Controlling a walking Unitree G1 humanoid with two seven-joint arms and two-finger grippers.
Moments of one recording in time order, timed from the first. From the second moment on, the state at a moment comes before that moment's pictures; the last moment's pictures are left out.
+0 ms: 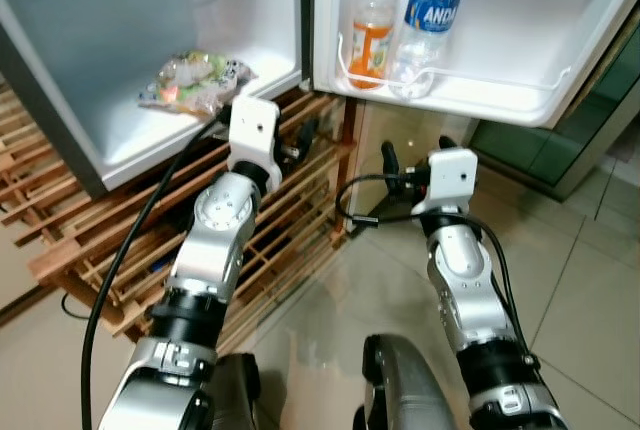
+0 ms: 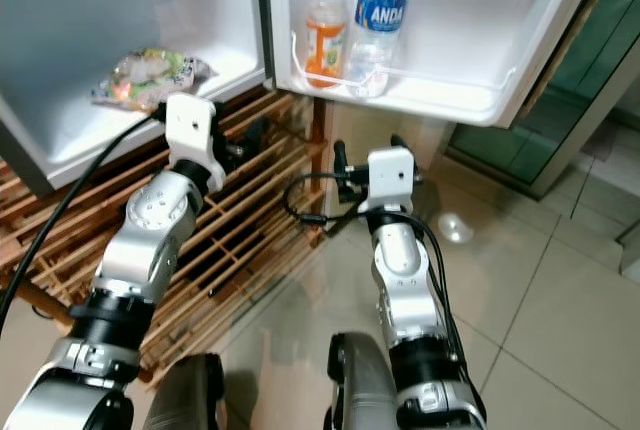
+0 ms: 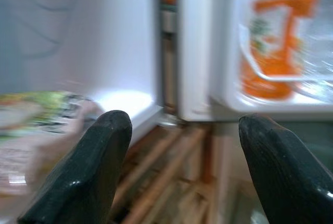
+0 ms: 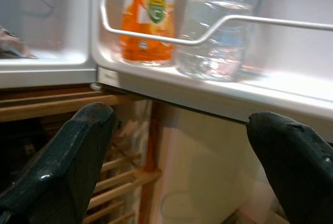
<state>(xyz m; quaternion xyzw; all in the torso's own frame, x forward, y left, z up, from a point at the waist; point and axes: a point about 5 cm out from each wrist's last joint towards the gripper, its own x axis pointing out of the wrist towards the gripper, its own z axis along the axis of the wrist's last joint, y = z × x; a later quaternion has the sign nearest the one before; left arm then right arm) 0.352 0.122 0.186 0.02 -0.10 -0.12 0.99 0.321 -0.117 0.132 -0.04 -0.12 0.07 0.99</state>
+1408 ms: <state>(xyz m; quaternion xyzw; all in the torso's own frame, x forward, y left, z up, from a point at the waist) 0.355 0.087 0.192 0.04 -0.12 -0.18 0.98 0.307 -0.116 0.112 -0.04 -0.07 0.09 0.99</state>
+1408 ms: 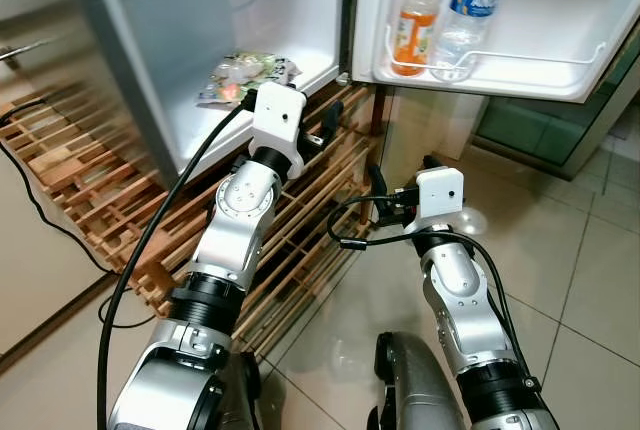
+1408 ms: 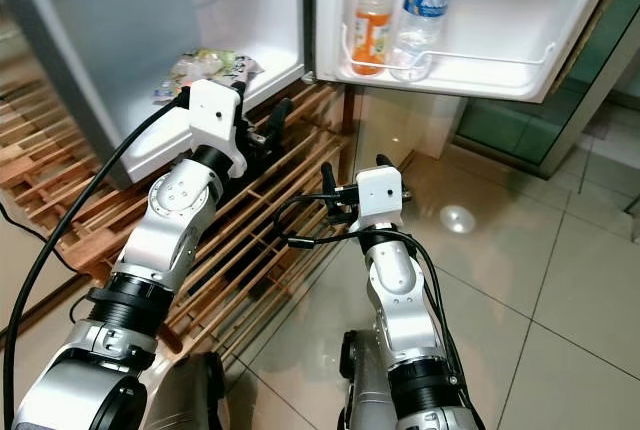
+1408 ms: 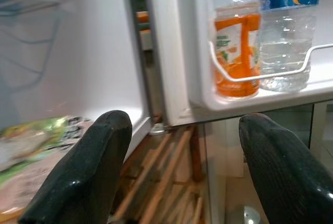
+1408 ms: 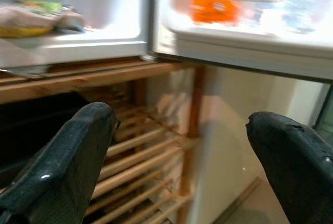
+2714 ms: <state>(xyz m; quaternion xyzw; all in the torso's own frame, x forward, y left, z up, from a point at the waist) 0.408 0.098 0.193 0.04 -0.01 -0.12 0.99 0.270 -0.109 0.104 -0.03 -0.05 0.12 0.99</state>
